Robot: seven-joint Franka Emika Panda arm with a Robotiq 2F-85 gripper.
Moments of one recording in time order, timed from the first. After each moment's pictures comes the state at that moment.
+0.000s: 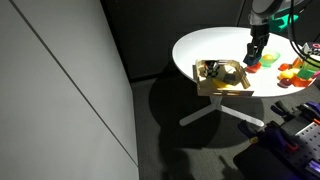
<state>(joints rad) -0.14 0.33 -0.09 -2.14 -0.16 2.25 -0.22</state>
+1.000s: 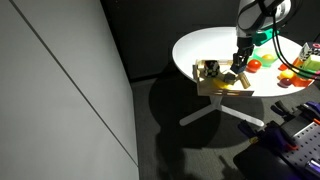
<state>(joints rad) -0.10 0.46 -0.05 -2.11 -0.13 2.38 -0.15</state>
